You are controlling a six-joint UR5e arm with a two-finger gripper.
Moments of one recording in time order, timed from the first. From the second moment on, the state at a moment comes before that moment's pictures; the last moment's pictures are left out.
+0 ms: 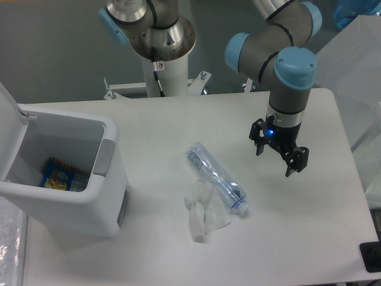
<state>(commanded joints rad) 2.73 -1.89 -1.71 -0.90 1.45 1.55</state>
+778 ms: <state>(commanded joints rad) 2.64 -1.88 -1.76 -0.89 1.43 1.41</state>
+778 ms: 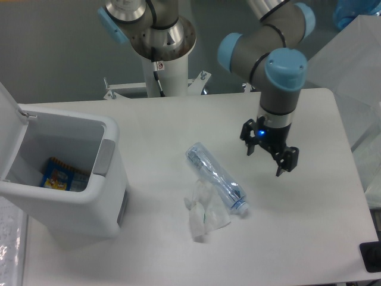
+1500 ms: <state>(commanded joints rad) 2.42 -1.93 -1.76 -0.88 1.42 0.99</state>
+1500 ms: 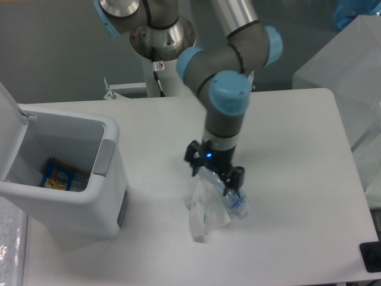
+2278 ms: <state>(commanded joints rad) 2.32 -2.05 -1.75 -0.79 1.71 0.92</state>
